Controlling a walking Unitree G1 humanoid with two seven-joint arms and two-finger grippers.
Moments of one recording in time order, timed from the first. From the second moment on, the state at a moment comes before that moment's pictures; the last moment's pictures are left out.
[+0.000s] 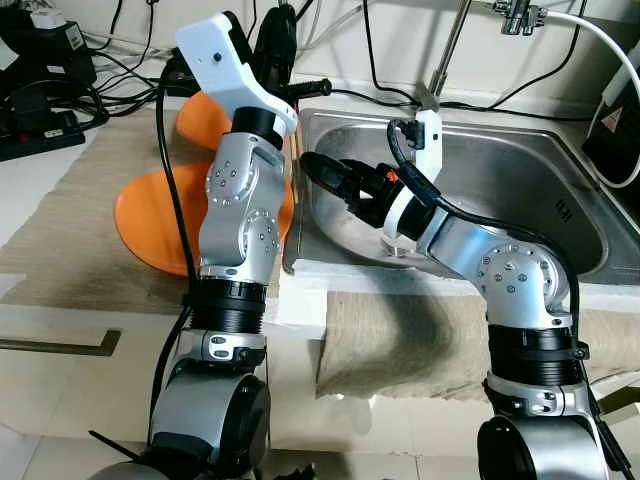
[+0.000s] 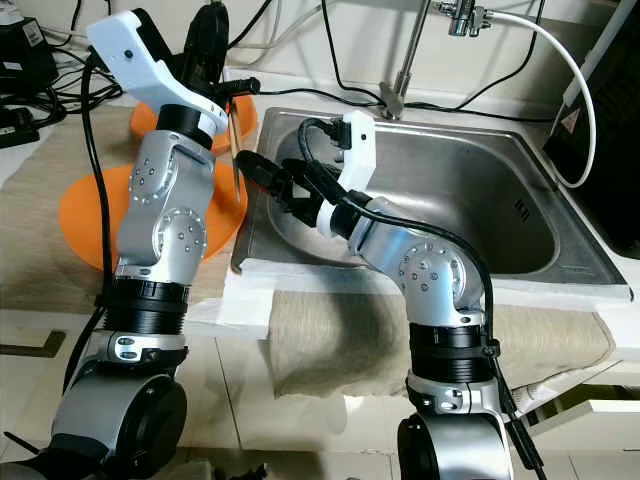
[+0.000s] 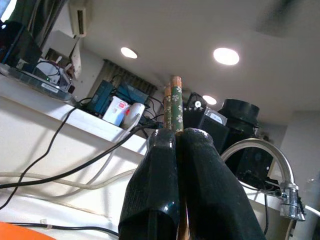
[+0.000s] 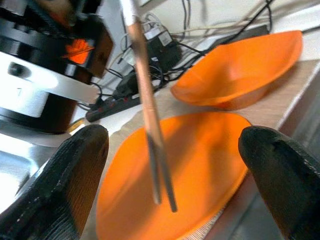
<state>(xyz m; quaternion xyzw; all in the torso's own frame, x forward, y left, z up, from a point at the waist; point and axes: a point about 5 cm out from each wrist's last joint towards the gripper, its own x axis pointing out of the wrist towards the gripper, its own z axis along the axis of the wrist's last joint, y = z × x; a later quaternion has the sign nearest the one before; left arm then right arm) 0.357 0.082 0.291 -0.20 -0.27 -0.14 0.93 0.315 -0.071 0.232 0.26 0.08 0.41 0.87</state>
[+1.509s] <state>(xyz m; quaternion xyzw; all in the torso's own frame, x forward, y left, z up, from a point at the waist) 0.328 0.042 0.305 -0.19 -0.28 -0.25 0.91 0.323 -0.060 0.221 0.21 0.08 0.38 0.90</state>
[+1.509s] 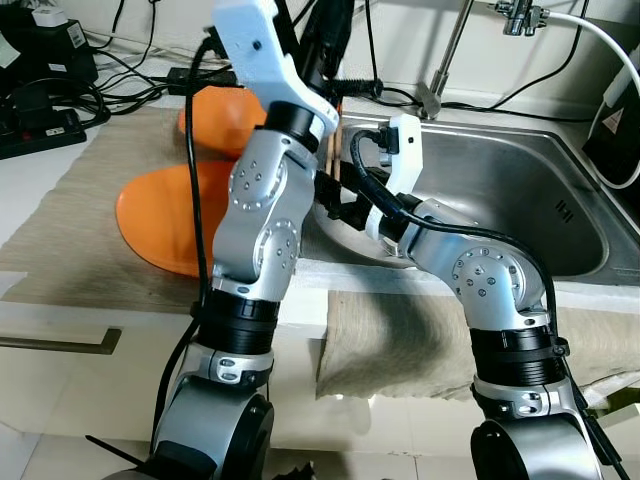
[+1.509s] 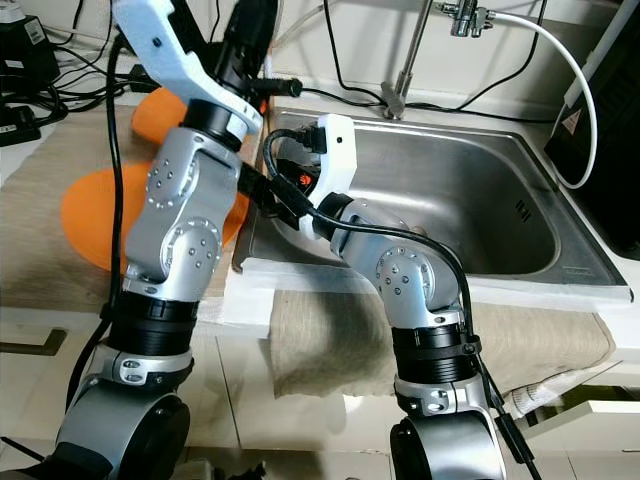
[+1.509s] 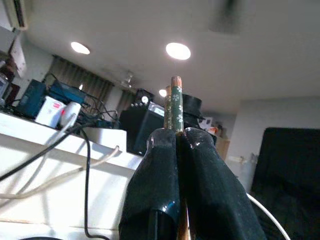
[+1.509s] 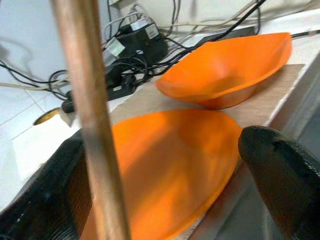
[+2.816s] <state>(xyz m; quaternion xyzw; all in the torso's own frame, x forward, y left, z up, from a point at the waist) 0.322 0.034 0.303 -0.19 -0.27 -0.27 0.91 0.333 -0.066 0.216 0.17 0.06 0.34 0.92</state>
